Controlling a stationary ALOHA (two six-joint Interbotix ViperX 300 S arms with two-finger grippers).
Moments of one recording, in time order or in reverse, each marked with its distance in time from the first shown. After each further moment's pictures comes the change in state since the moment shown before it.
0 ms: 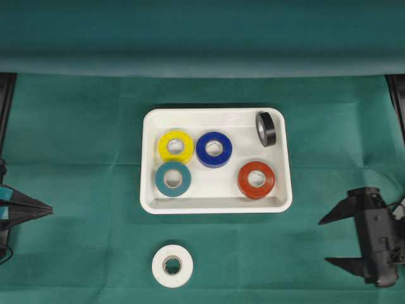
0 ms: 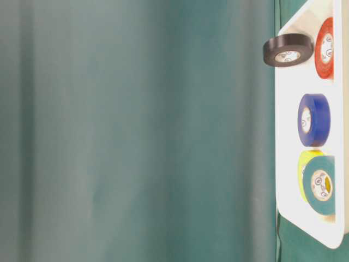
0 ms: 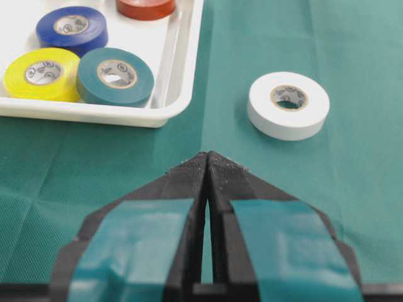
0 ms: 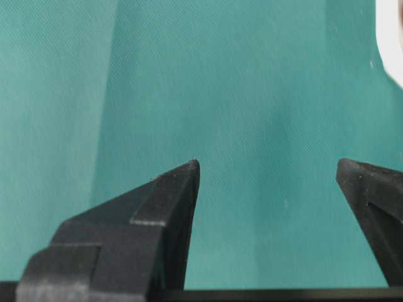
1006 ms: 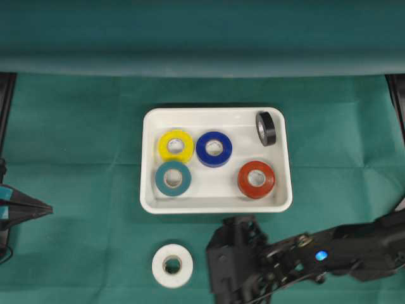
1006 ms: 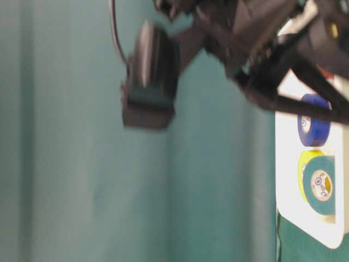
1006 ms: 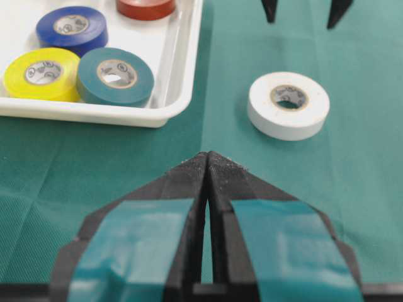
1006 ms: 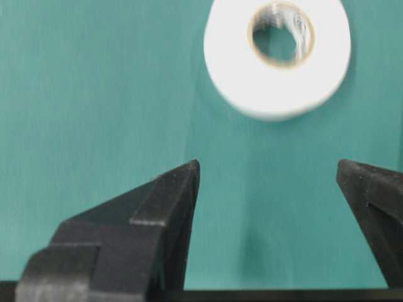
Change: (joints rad) left arm 0.000 0.000 0.000 0.002 0.000 0.002; right arm 0.031 0.735 -0.730 0.000 0.038 -0.008
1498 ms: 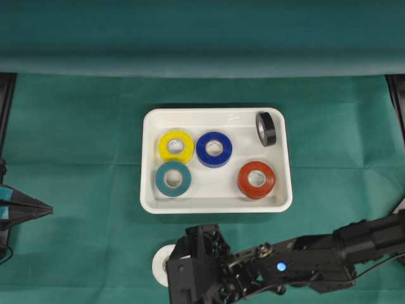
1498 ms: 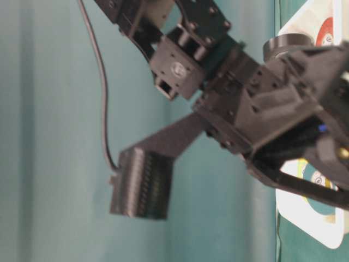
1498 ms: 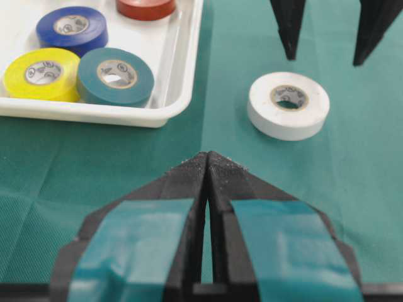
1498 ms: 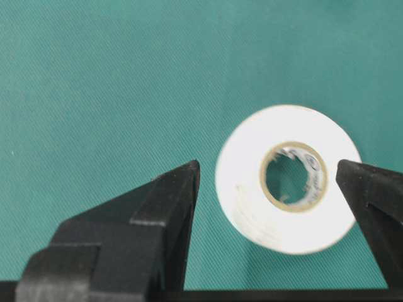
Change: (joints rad) left arm 0.000 0.000 0.000 -0.002 0.000 -0.002; right arm 0.009 0.137 -0.193 0.003 0.002 0.000
